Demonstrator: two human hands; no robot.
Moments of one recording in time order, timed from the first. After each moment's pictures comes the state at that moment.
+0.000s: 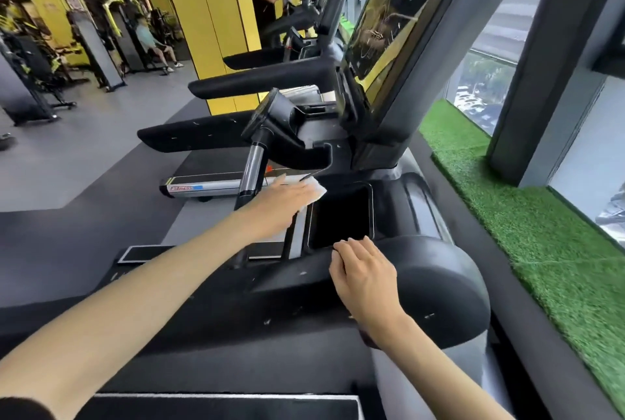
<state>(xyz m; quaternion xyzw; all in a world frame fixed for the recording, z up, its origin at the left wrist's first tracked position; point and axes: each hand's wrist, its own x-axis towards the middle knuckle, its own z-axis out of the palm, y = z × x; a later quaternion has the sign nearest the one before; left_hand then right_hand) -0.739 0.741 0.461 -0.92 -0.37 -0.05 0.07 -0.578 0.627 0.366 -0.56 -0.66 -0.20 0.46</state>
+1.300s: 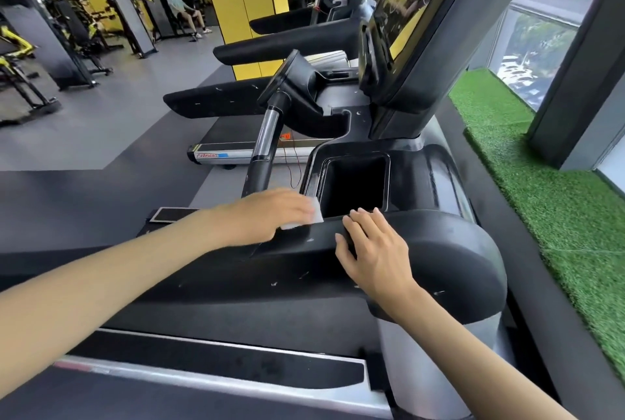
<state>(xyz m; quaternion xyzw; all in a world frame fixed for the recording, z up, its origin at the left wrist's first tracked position) -0.784 0.682 0.451 -0.96 -0.27 0.03 0.02 -0.565 0.628 0.354 -0.48 -0.72 -0.23 0.44</state>
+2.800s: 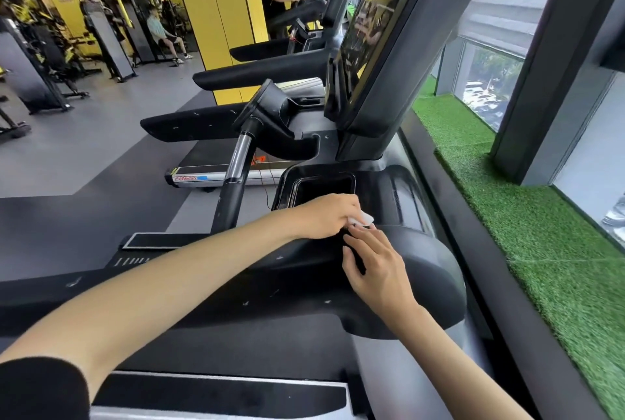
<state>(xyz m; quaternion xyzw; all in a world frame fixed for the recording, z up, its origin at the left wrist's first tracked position) -0.638 0.702 0.452 -0.92 -0.34 -0.02 -0.18 -0.518 0.609 0.363 -0.50 -0.70 -0.09 0.51</state>
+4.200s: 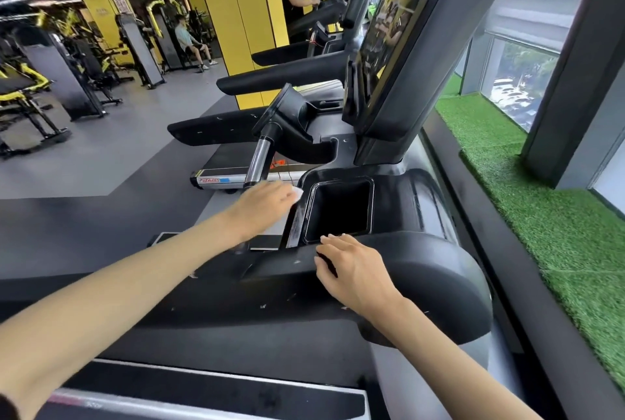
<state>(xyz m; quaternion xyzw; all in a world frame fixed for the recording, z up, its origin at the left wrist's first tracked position) -0.755 0.702 0.469 -0.91 -0.40 -0.06 0.14 -0.566 0.620 0.382 -0.49 -0.79 -0.03 0.36</state>
